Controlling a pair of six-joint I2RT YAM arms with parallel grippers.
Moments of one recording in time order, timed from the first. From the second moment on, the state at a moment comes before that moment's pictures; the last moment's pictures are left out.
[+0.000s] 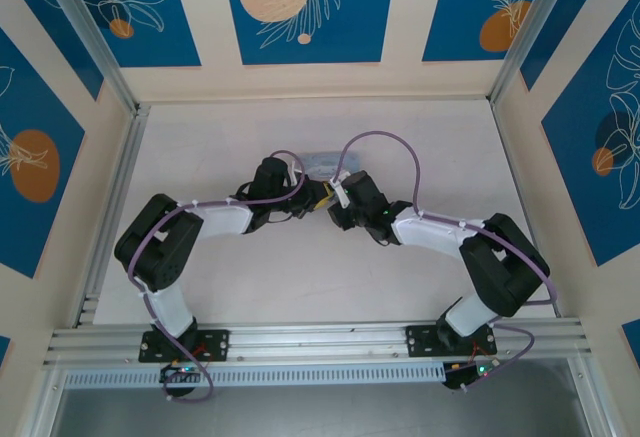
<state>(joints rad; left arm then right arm) -0.60 1.78 0.90 0.40 0.53 -1.23 0.69 1.54 0.81 -0.07 0.09 0.05</state>
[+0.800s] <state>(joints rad) -0.59 1.79 0.90 0.40 0.54 -1.23 0.68 1.56 0.85 -0.08 0.07 0.08</state>
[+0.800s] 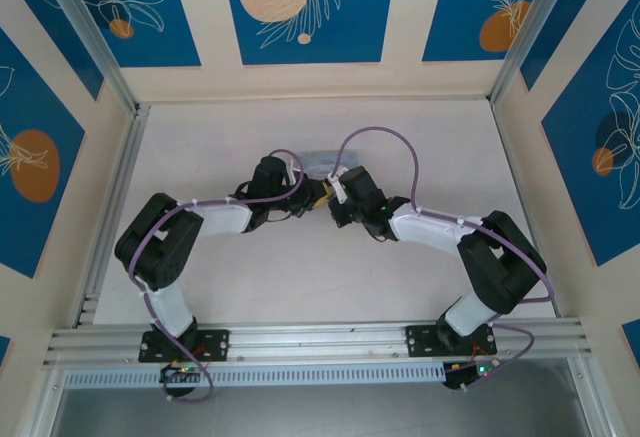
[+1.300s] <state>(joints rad) -0.59 1.82 0.90 0.38 0.55 -1.19 0.48 1.31 0.73 -0.06 -0.26 0.32</state>
